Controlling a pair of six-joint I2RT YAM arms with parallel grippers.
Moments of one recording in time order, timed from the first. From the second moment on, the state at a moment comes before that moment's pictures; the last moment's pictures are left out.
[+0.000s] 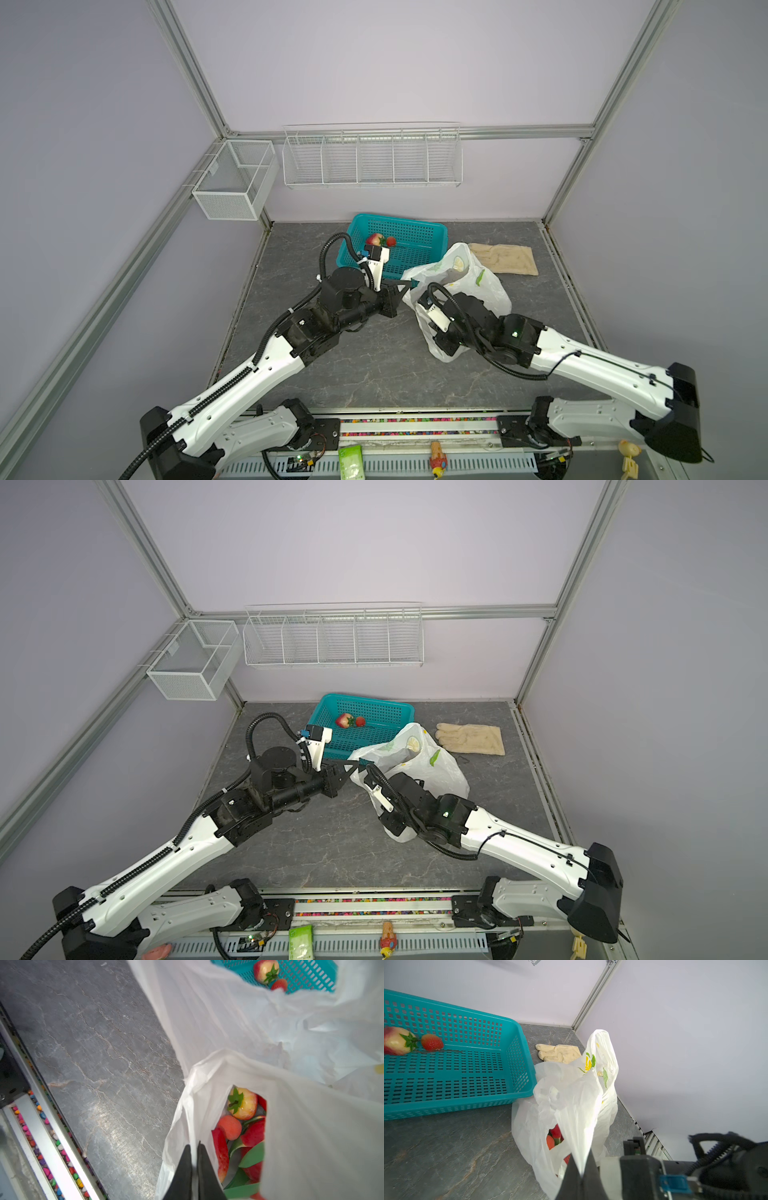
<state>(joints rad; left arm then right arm) -0.84 1.03 1.01 -0.26 0.11 -0.55 1.04 1.15 1.00 -0.62 0.18 0.02</state>
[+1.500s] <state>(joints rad) -0.58 1.07 1.43 -0.59 0.16 -0.35 0.75 0.82 1.36 -0.64 -0.19 0.10</state>
